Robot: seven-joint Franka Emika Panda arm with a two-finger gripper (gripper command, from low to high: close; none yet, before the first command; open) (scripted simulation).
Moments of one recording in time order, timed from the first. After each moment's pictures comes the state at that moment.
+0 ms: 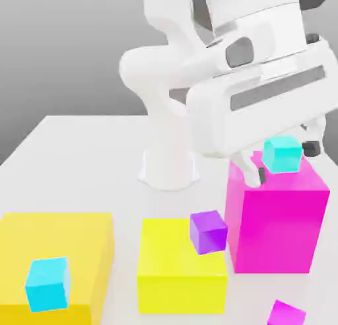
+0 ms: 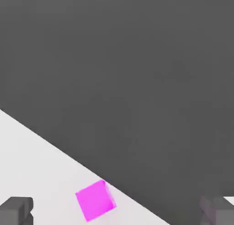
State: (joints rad) arm 0.35 -0.05 -0.13 -2.24 0.32 2.44 0.18
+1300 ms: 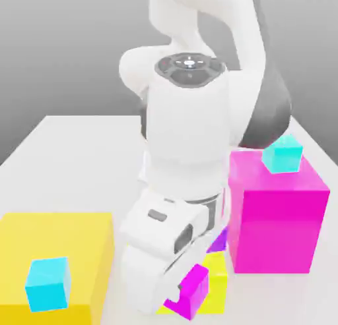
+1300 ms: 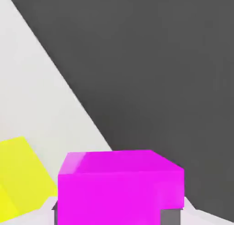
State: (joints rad) arm 0.23 0.20 -0.29 -2.20 0.09 2.39 -0.29
